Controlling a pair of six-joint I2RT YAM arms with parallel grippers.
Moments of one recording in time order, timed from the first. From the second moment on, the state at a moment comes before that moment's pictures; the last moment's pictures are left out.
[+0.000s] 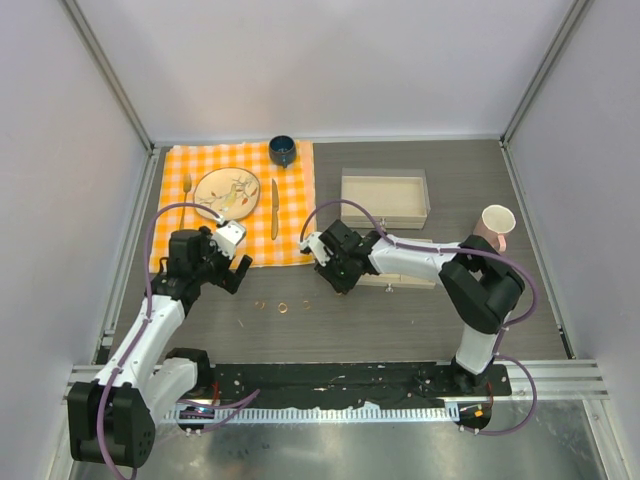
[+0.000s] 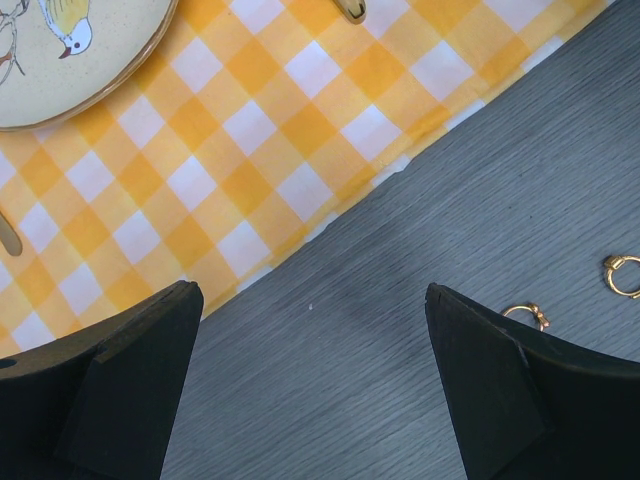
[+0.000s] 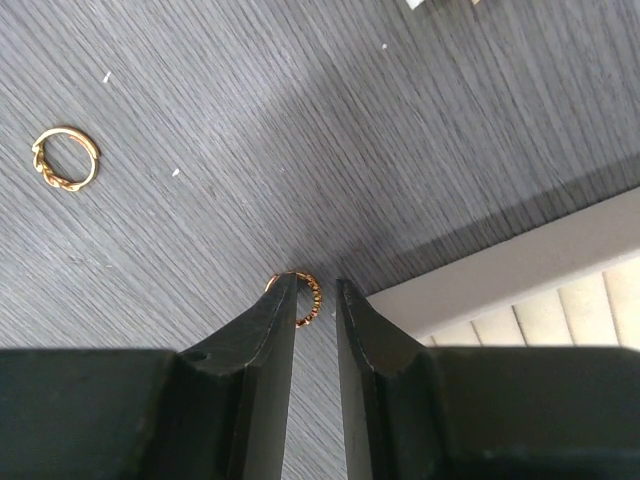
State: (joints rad) left arm -0.10 0.92 0.53 -0.30 0.27 0.45; right arm 0.83 1.79 1.10 -0.44 -0.08 -0.15
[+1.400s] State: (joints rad) left arm -0.10 0.93 0.53 -0.30 0.27 0.45; right arm 0.84 1.76 1.06 -0.46 -0.07 -0.16
